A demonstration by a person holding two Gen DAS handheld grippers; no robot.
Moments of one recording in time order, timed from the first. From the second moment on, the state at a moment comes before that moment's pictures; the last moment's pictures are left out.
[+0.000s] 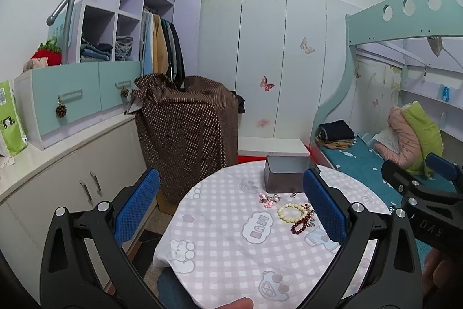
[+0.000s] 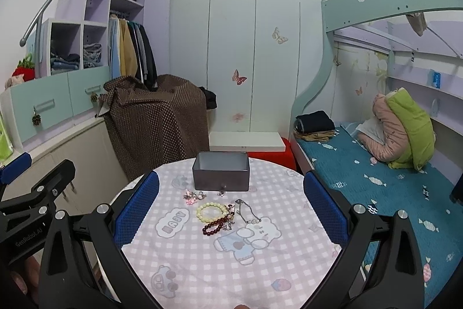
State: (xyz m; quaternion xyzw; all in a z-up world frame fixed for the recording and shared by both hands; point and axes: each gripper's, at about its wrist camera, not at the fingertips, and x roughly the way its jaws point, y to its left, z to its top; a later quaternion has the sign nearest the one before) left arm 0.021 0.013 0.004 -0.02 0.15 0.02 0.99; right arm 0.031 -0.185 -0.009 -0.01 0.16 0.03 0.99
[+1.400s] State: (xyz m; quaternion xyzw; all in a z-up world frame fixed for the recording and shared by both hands) left arm 0.240 -0.076 -0.189 0.02 0.46 -0.07 0.89; right arm 0.241 -0.241 -0.183 -0.05 0.46 0.07 0.88
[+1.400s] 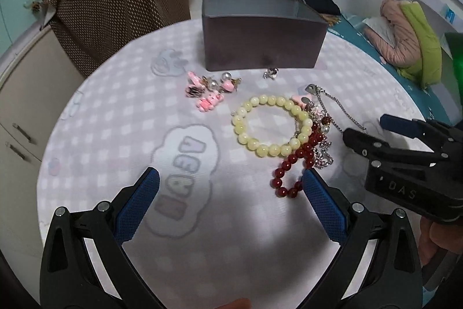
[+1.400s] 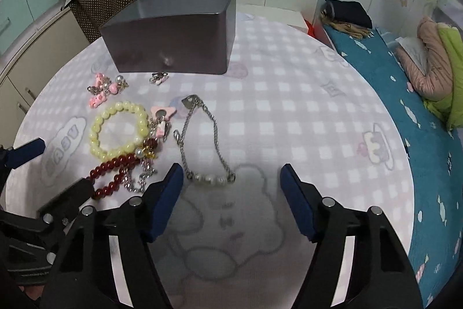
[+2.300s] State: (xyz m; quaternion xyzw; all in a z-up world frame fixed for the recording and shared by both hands) left arm 0.250 -0.091 -0.183 0.01 0.47 -0.19 0.86; right arm 0.236 -0.252 -0.165 -0.01 0.45 0.11 0.89
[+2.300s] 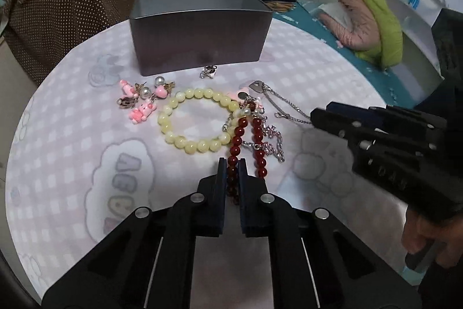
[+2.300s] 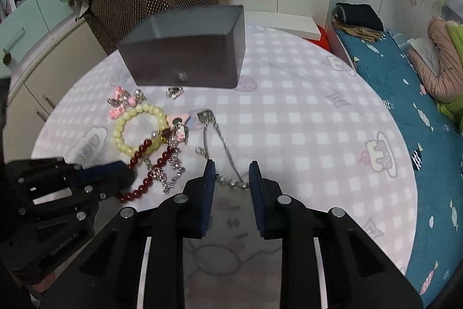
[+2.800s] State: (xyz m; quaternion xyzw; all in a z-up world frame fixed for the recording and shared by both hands) left arm 0.231 -0.074 -0.113 0.00 0.40 -0.19 0.90; right arm 0.233 -0.268 -0.120 0.02 0.42 0.14 0.90
